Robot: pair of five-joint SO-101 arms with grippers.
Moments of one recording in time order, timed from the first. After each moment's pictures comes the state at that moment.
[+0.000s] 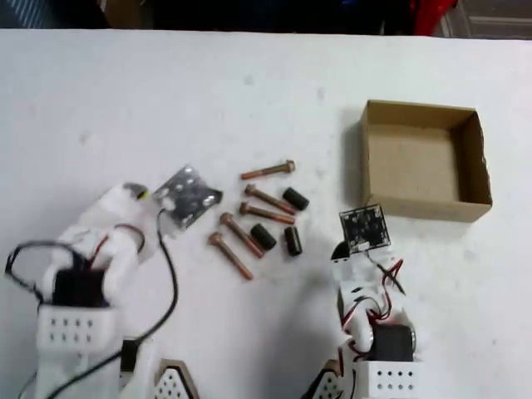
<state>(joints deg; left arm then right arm) -3.1 -61.4 54.1 62.1 -50.2 -3.0 -102.5 92.7 59.2 17.5</state>
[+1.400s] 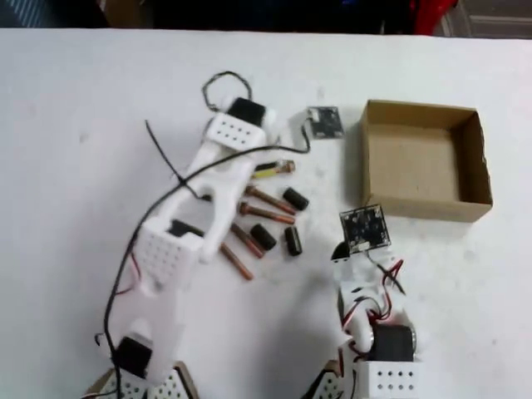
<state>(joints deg) 19.2 51.8 -49.5 82.6 -52.5 -3.0 -102.5 92.7 59.2 17.5</state>
